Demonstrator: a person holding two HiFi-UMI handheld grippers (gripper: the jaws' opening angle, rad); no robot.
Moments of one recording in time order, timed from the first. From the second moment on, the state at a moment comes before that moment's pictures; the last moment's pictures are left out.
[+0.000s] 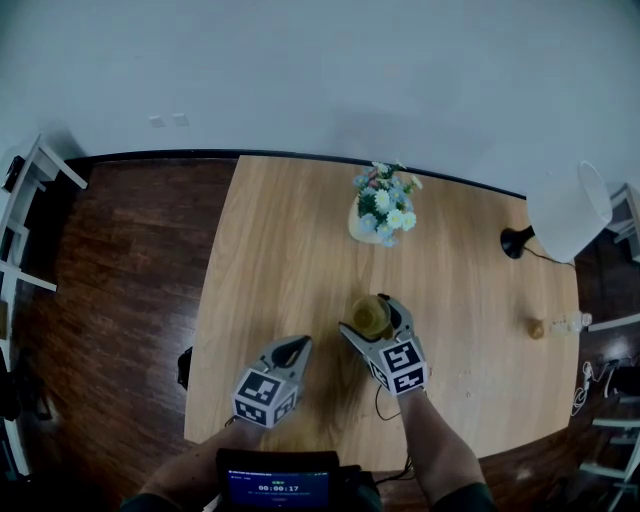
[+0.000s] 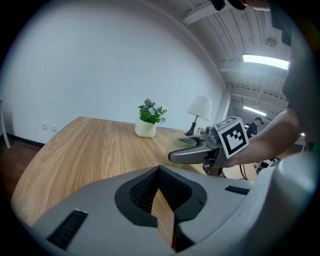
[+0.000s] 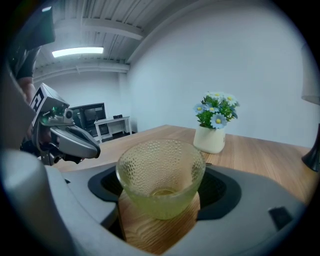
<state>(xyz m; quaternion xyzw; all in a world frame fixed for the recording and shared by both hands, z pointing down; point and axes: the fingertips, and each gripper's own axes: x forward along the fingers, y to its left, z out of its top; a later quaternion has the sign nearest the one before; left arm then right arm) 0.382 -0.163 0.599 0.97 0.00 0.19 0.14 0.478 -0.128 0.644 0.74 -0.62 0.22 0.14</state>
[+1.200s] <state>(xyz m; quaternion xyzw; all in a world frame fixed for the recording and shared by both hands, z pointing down) 0.374 -0.169 0.535 0.99 -0.01 0.11 0.10 0.460 -0.122 0.559 0.73 -0.66 0.16 0.10</state>
